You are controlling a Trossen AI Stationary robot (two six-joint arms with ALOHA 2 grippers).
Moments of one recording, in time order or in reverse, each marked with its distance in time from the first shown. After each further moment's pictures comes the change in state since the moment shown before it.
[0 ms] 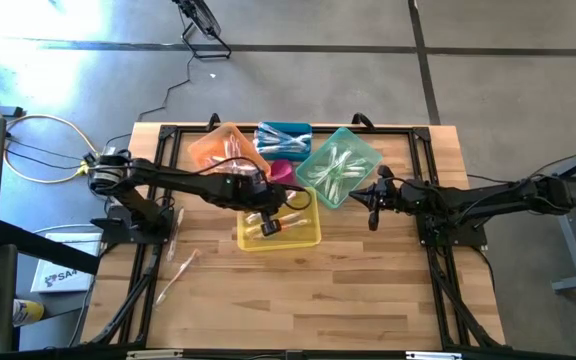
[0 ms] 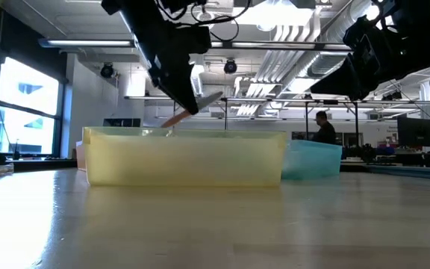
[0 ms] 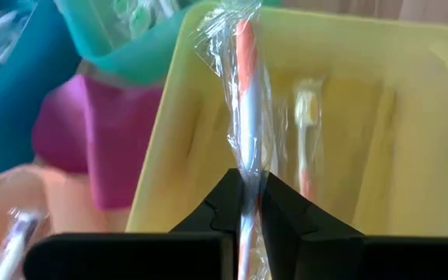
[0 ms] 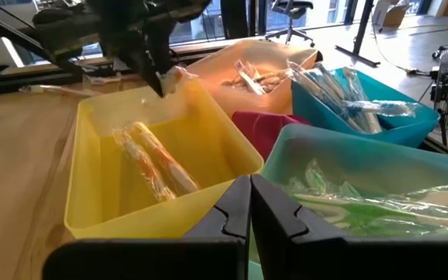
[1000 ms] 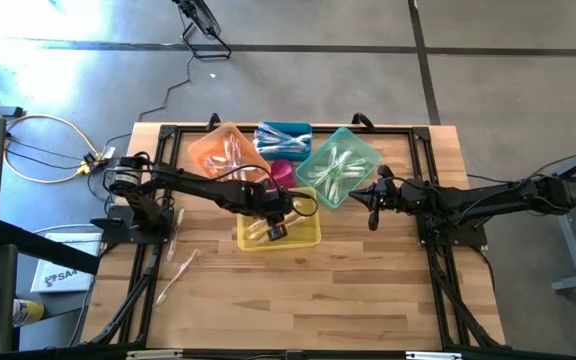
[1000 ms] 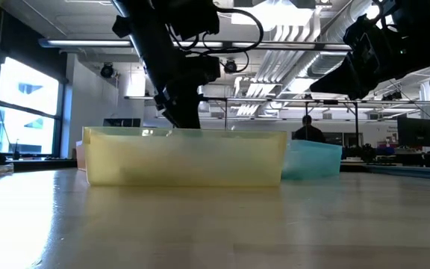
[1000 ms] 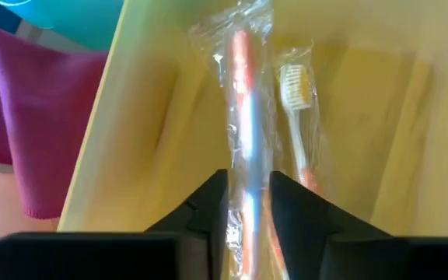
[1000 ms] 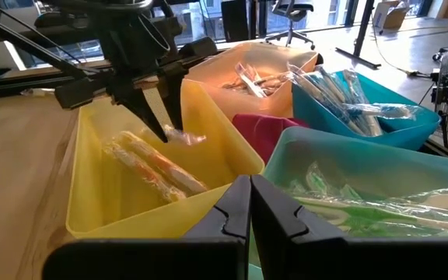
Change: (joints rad) left arm 0.000 0.143 0.000 0.072 0.025 -0.046; right arm 0.000 0.000 0.000 0.009 -0.002 0.000
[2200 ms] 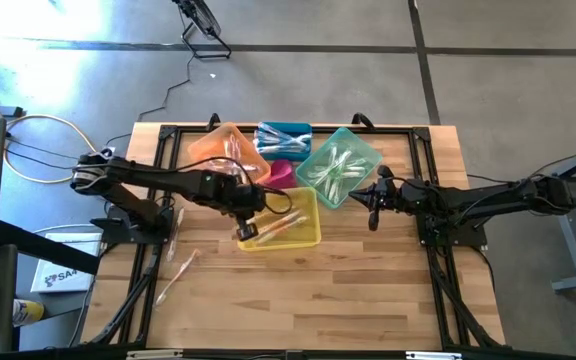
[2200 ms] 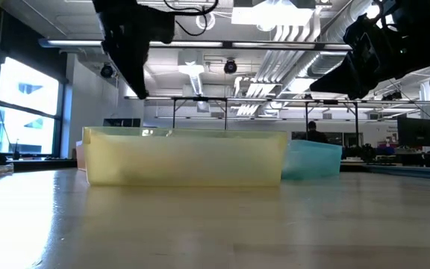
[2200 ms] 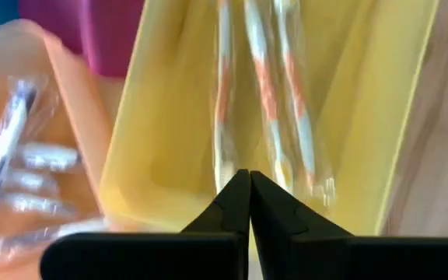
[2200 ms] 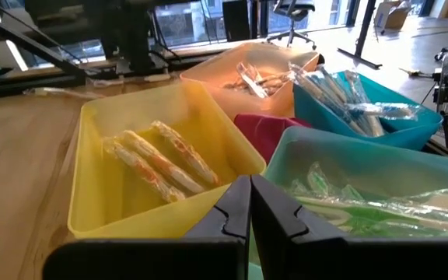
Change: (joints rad) left arm -0.040 -0.289 0.001 -0.408 0.063 -0.094; right arm 0.000 0.000 0.000 0.000 -0.004 0.000
